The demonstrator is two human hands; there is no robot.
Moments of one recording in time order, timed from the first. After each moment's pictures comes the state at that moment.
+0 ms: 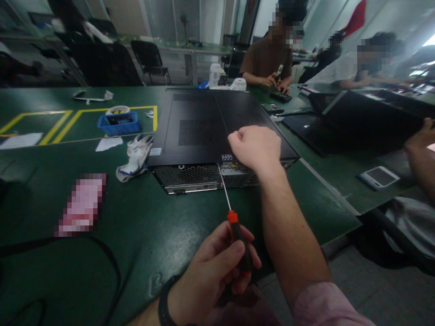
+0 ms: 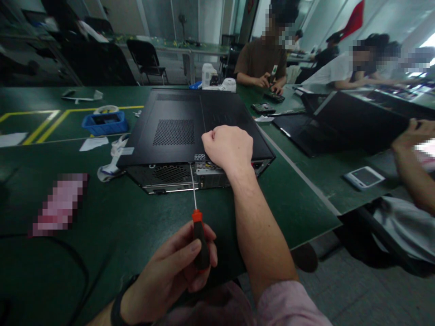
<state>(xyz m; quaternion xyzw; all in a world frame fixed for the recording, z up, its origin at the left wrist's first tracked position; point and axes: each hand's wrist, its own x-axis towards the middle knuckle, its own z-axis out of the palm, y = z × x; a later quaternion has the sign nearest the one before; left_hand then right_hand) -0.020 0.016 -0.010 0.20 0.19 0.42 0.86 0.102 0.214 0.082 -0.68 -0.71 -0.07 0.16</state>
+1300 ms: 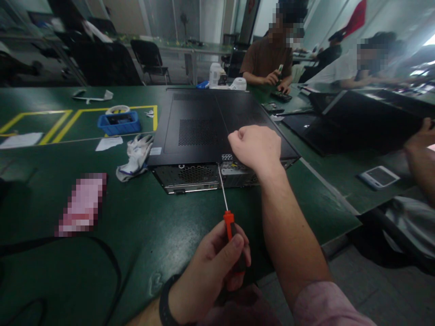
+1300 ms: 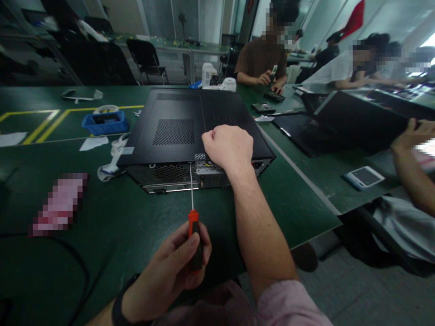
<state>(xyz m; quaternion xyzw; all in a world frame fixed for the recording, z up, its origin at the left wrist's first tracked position) -0.019 0.020 -0.001 0.23 0.26 0.42 0.84 0.104 0.214 0.082 -0.67 -0.72 -0.08 0.16</state>
